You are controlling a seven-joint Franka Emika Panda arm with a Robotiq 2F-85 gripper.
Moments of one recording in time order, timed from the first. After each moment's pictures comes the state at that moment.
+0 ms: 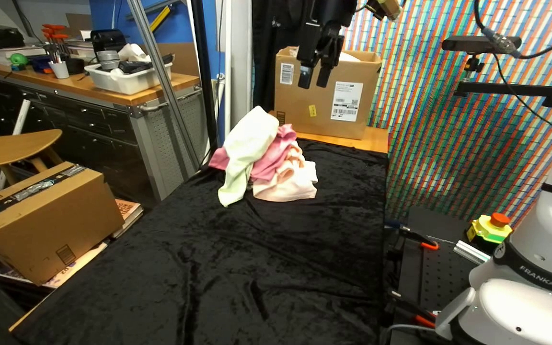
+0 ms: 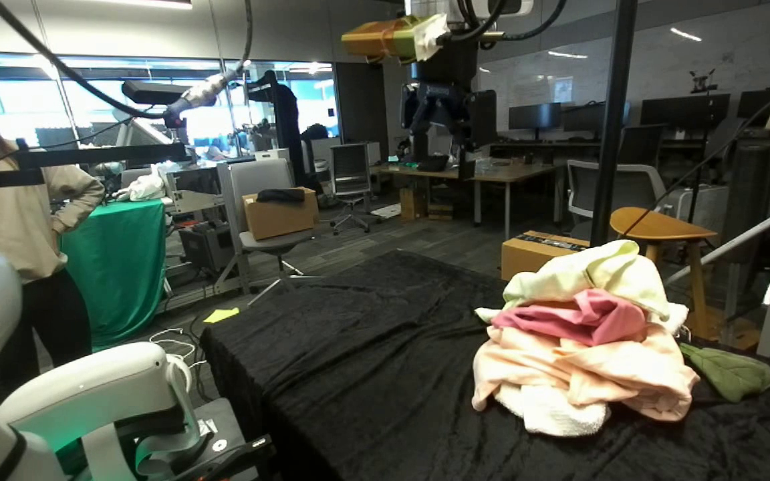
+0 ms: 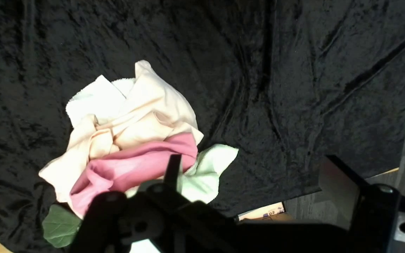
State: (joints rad) arm 0.00 -0.31 -0.01 -2.17 0.17 1.97 -0.04
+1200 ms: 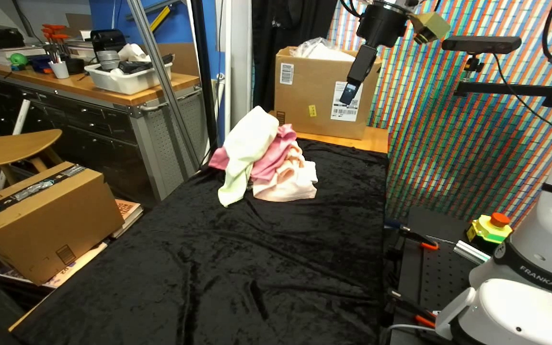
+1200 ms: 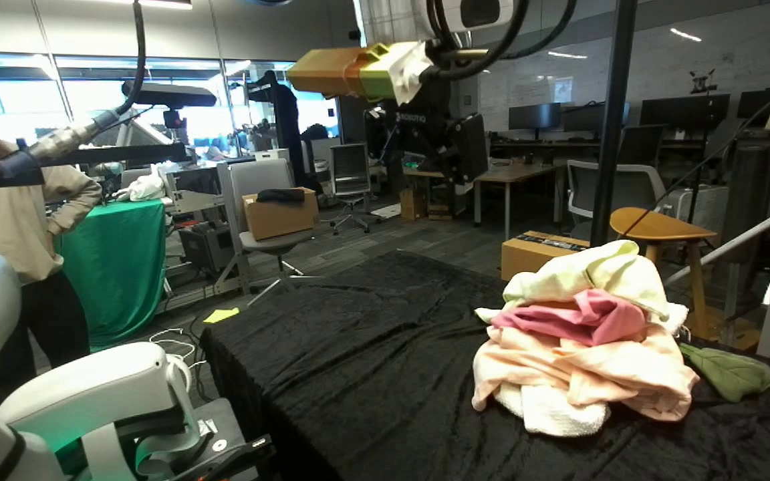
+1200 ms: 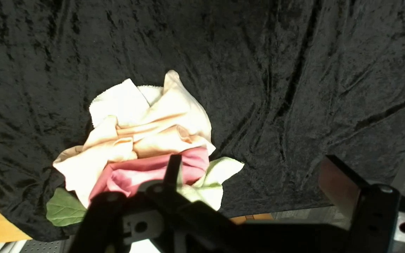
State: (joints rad) arm 0.00 -0.58 -0.09 -2.49 0.14 2.12 -0.30
